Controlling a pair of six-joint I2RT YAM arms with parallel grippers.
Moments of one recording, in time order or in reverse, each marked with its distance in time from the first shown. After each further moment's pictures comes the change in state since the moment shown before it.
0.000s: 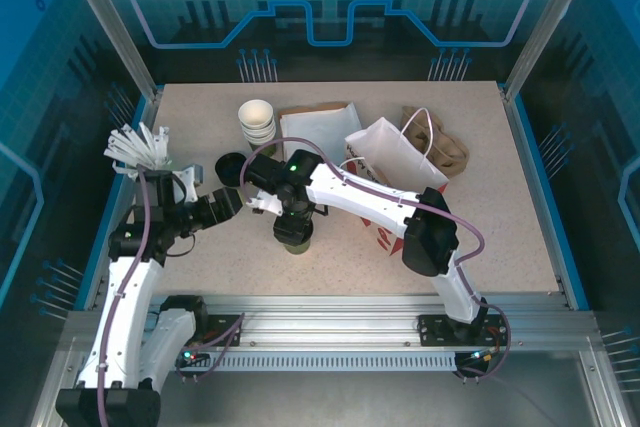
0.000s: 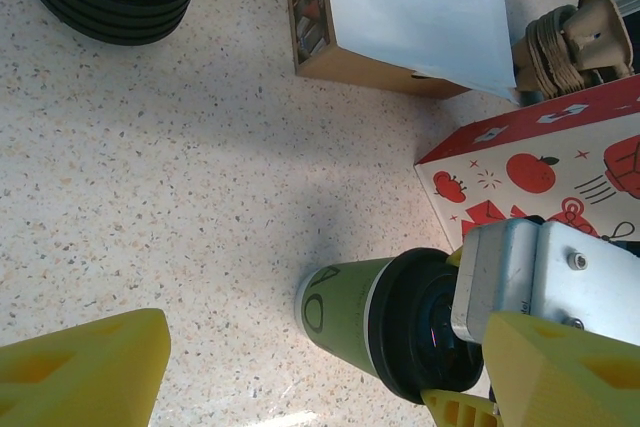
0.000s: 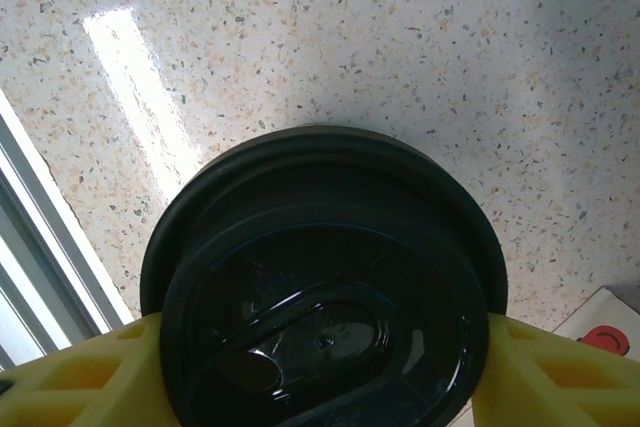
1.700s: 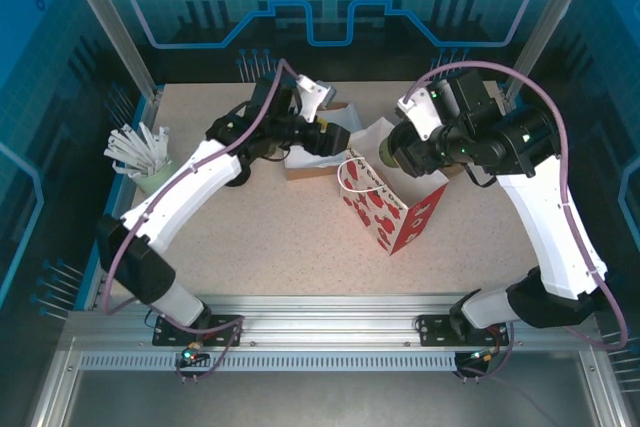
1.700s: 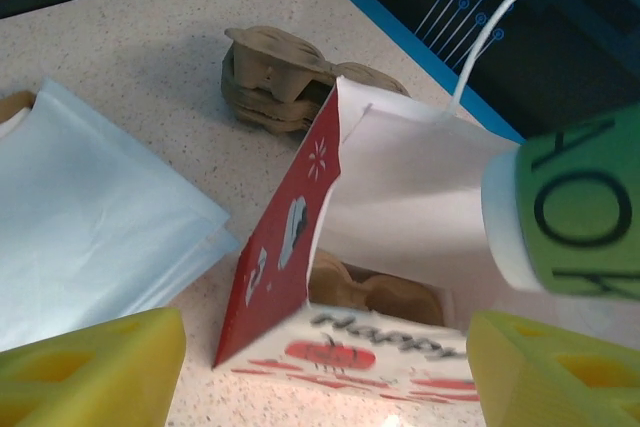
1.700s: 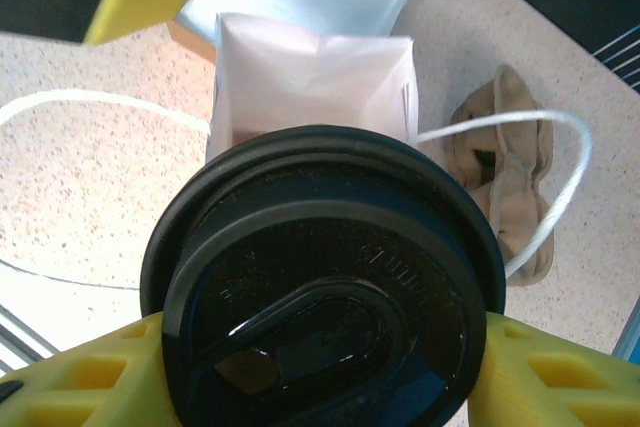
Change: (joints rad) left arm -0.610 0.863 0.844 0.222 -0.105 0.271; right arm -0.481 -0.692 0.028 -0.224 0.093 0.042
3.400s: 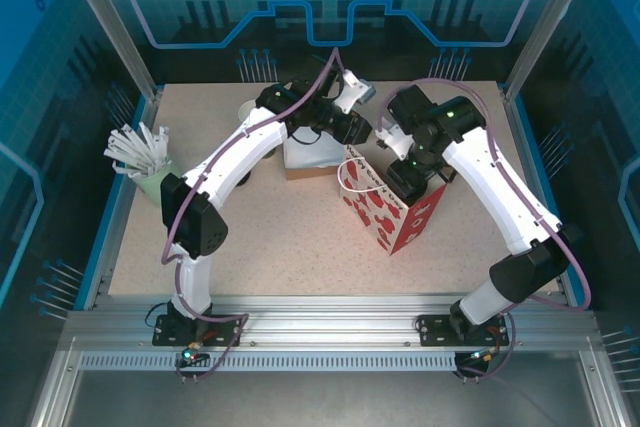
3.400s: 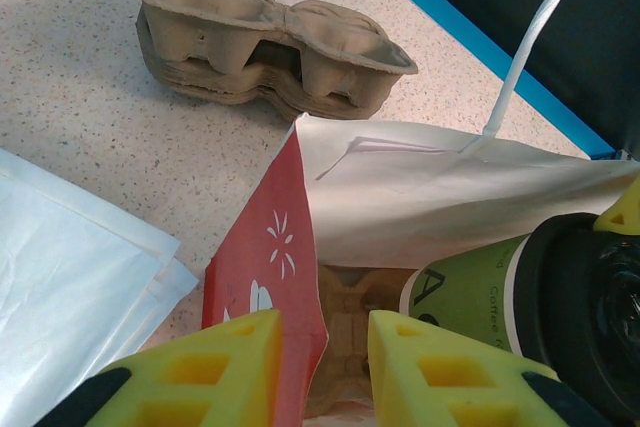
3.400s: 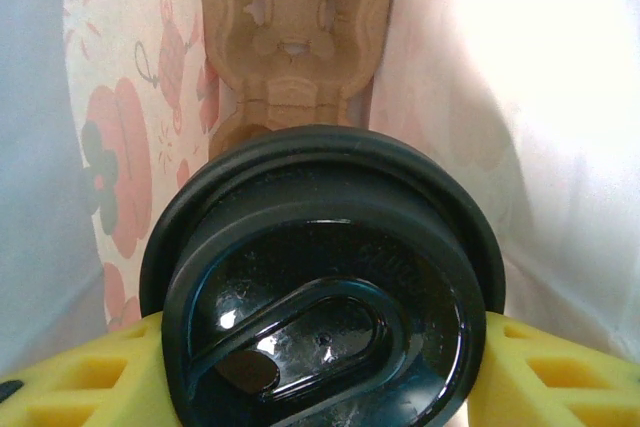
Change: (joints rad) left arm -0.035 0.379 0.443 -0.256 0.103 0.131; right arm -0.065 0.146 -0.272 -0.019 -0.039 -0.016
